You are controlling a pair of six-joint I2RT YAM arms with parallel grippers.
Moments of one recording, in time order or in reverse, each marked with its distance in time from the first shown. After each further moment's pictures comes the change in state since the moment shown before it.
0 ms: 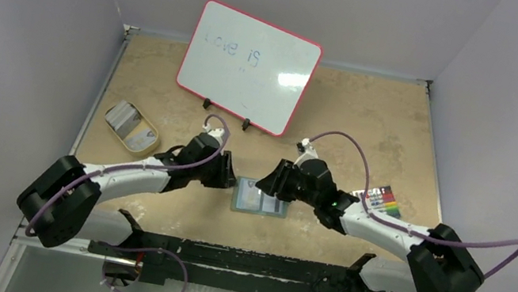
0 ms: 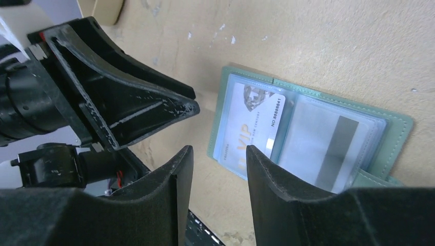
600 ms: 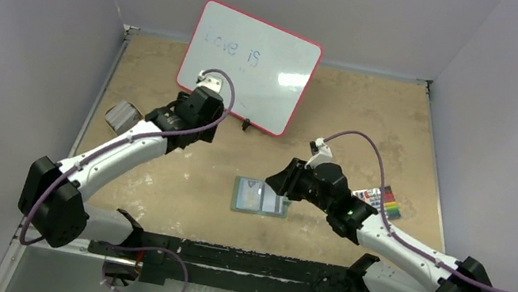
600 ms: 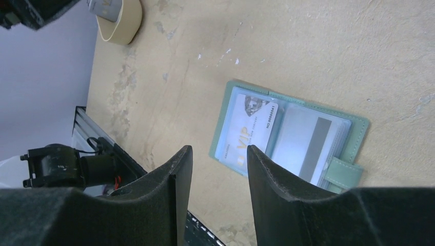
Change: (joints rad) left arm 0.076 -0.006 0.526 -0.575 -0.607 0.460; right arm 0.000 -0.252 -0.008 -0.146 0.098 -0.079
